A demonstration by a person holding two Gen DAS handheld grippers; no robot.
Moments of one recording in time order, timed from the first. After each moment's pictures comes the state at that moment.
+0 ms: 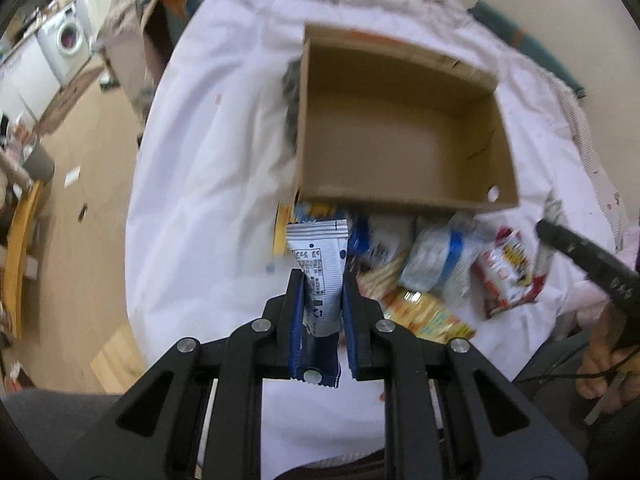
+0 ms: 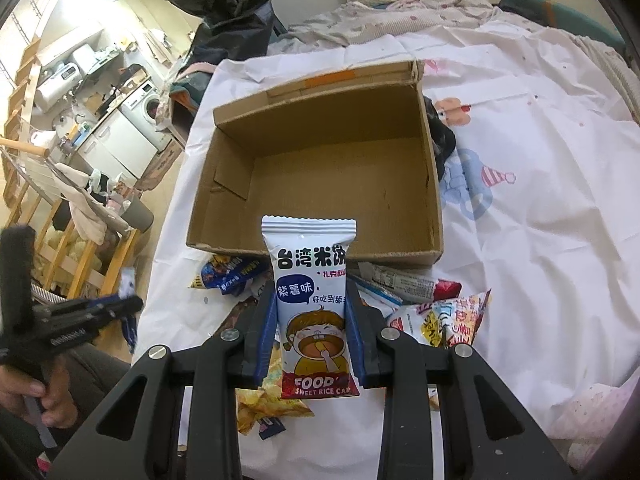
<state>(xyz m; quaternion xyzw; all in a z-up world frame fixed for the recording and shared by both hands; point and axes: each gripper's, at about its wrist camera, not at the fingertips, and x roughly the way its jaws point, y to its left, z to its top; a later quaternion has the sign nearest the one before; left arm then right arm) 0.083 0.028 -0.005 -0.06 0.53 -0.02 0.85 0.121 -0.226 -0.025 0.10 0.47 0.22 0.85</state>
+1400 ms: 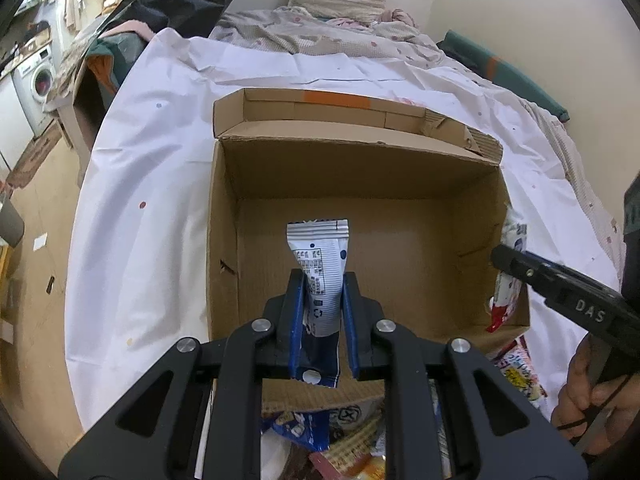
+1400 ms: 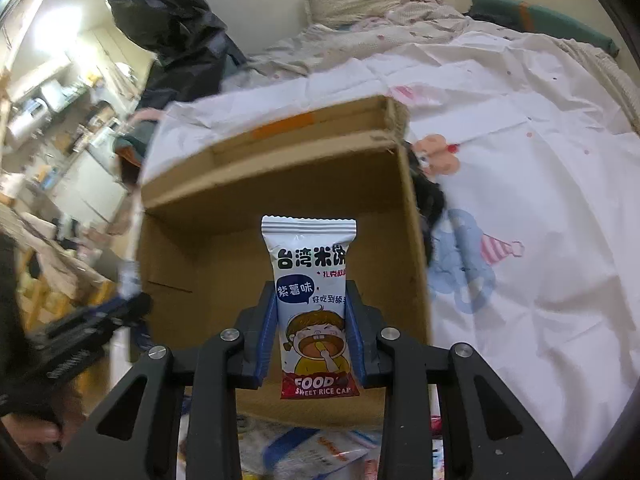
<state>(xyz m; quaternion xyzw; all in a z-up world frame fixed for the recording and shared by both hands) 0.221 -0.013 -0.046 -0.04 0.45 -0.06 0.89 0.239 -0.222 -0.059 0.13 0.46 0.14 0.87</state>
